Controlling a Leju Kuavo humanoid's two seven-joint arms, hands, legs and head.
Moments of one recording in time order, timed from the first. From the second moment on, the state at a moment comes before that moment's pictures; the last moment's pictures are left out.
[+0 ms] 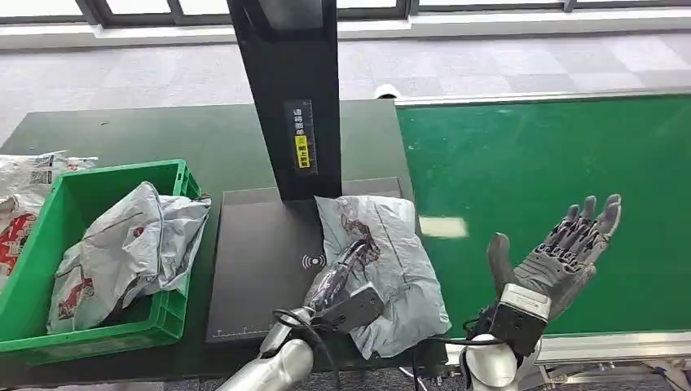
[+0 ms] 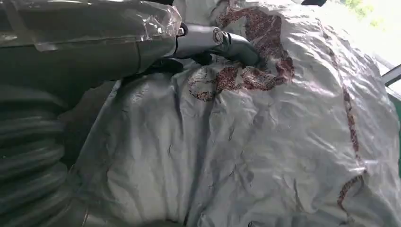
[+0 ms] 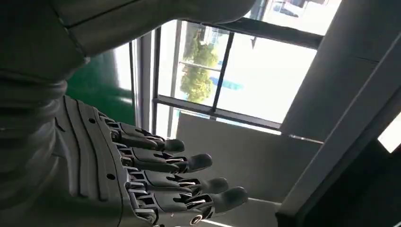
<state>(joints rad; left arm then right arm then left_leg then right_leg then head) -0.41 -0.38 -0.68 -0.55 -0.57 0.44 -0.27 0.05 0.33 -0.10 -1.69 0.38 -0.70 -0.70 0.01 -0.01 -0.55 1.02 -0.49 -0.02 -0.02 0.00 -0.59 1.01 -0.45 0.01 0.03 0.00</state>
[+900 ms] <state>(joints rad) -0.48 -0.39 -0.84 -0.49 -0.71 0.53 -0.15 0.05 0.33 -0.10 -1.69 0.37 -0.70 -0.70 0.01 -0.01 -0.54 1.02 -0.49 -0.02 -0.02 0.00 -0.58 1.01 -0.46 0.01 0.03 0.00</state>
